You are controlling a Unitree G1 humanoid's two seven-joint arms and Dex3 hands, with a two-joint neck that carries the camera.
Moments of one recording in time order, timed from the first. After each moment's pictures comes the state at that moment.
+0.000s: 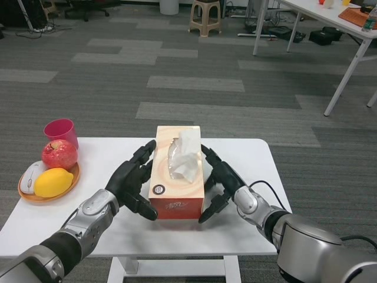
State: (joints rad) left arm -0.57 0.21 -0.68 0.94 -0.68 -0.47 -0.23; right arm -0.65 -0.23 0.97 1.34 0.38 -0.69 -0.26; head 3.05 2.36
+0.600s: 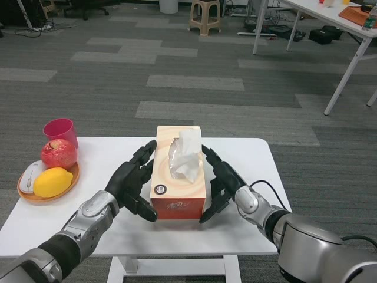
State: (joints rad) left arm -0.55 0.22 -0.67 0.90 -0.68 -0.47 -0.23; right arm -0.65 -0.23 0.97 1.34 0.38 -0.69 -0.25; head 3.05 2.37
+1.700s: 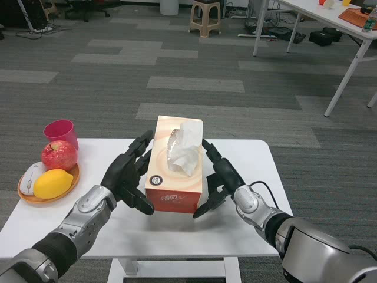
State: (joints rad) left arm -0.54 0.24 -0.62 0.81 -0.68 -0.46 -0.23; right arm -0.62 -0.26 0.86 1.21 0.38 -0.69 -0.25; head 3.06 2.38
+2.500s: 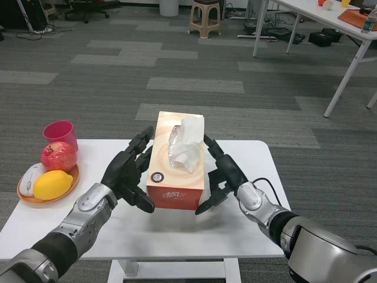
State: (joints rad) left arm -0.54 0.24 -0.60 0.78 -0.68 -0.46 -0.23; right arm -0.61 -0.29 0.84 1.15 0.38 -0.69 -0.24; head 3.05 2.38
